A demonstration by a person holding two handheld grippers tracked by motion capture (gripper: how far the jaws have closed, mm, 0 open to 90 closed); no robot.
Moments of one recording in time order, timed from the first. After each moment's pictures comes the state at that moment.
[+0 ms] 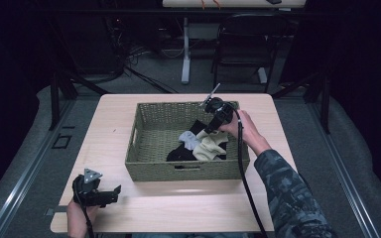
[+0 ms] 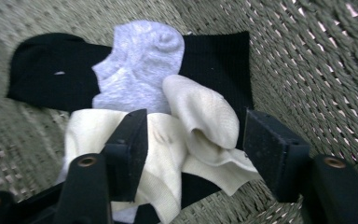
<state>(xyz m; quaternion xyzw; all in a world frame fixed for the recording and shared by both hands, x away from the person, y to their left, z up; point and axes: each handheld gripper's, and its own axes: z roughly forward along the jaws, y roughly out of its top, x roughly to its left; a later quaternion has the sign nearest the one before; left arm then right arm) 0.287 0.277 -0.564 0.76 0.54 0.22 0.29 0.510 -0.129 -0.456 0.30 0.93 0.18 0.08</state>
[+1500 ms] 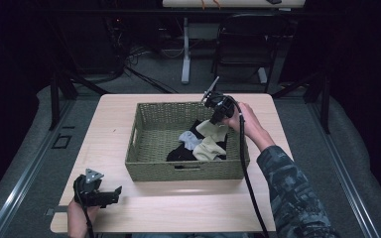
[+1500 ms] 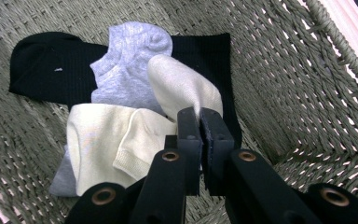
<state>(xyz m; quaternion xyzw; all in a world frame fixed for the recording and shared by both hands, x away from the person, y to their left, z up) 0.287 0.275 -0.566 0.77 0.53 0.21 0.28 0.508 -0.128 -0.428 0.30 0.94 0.15 0.10</state>
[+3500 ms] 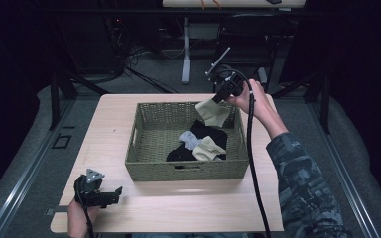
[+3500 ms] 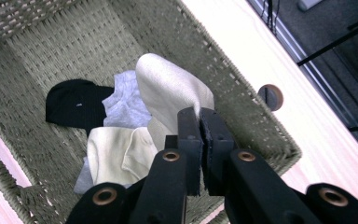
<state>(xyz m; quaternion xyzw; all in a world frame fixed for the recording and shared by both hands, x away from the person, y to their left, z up) 0.288 0.274 -0.566 0.77 0.53 0.21 0.28 0.503 -0.138 -0.338 0.31 0.92 0.20 0.13</state>
